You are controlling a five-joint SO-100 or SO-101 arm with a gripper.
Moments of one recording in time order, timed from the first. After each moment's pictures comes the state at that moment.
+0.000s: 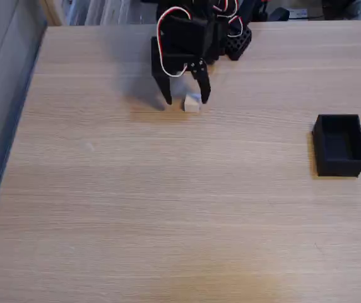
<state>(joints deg) 25.1 136.5 146.1 63.1 -116.2</state>
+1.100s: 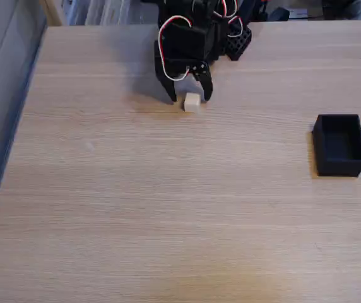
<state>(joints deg) 25.8 134.4 150.0 61.5 -115.4</state>
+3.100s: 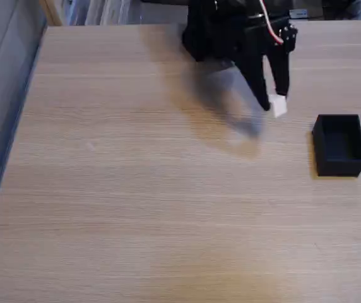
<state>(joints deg) -20.3 150.5 141.6 50.8 -109.1</state>
